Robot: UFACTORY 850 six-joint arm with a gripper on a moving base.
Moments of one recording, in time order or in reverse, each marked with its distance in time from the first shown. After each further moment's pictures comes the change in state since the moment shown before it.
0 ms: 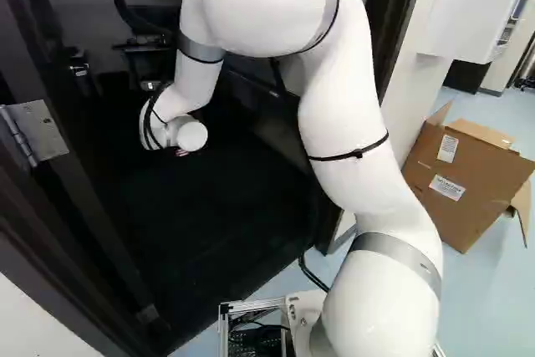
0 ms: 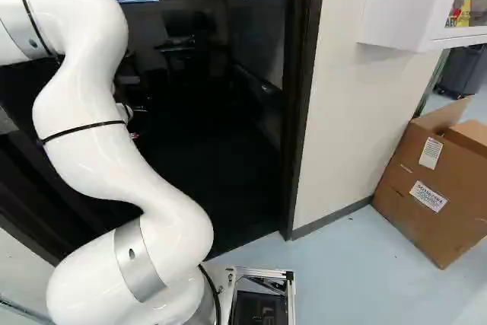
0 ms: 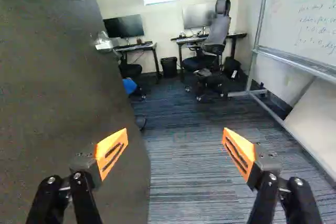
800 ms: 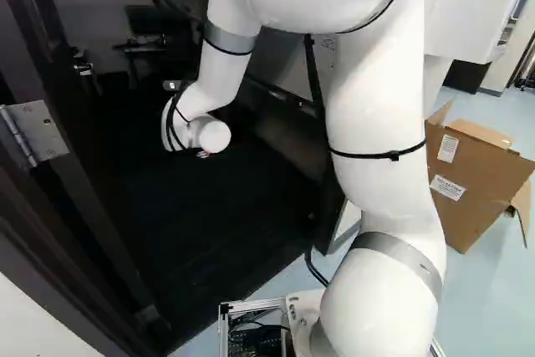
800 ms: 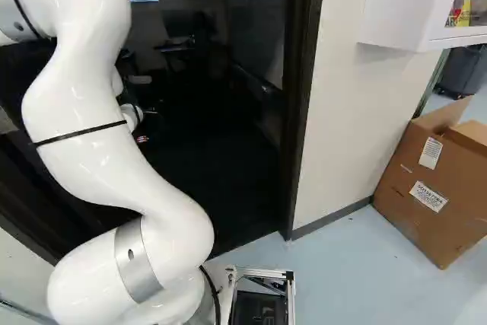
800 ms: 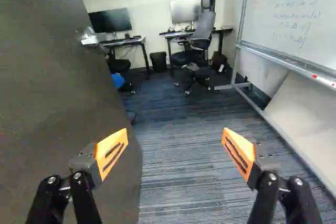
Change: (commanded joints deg) arm -3.4 8.9 11.4 0.0 0.0 0.0
